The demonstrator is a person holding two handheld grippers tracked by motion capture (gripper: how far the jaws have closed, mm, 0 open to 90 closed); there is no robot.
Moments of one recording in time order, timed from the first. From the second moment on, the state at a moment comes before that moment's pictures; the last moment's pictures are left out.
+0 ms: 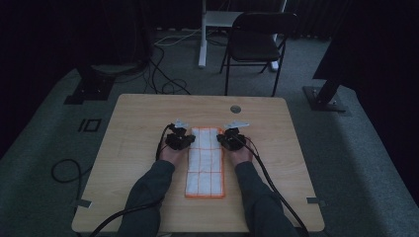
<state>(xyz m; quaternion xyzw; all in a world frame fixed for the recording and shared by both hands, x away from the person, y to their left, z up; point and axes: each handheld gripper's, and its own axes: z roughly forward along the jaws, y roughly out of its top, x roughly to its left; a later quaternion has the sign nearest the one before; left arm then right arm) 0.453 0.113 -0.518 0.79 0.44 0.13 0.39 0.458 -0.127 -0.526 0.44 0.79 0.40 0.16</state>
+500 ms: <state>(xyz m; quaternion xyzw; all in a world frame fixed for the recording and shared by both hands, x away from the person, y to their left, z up) 0.445 0.112 -0.497 0.79 0.43 0.15 0.41 0.447 -0.131 -0.504 0.42 0.79 0.42 0.17</state>
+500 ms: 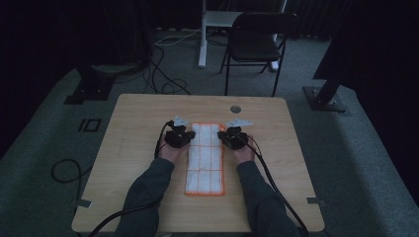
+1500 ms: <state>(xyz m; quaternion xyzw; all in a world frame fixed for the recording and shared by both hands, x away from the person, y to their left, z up) 0.372 0.128 -0.484 0.79 0.40 0.15 0.44 0.375 -0.134 -0.482 0.37 0.80 0.45 0.16</state>
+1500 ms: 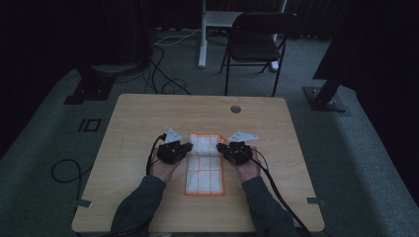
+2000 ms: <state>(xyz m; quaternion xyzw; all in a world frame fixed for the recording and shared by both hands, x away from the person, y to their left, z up) 0.331 0.129 -0.507 0.80 0.40 0.12 0.43 0.343 -0.134 -0.505 0.36 0.82 0.43 0.12</state>
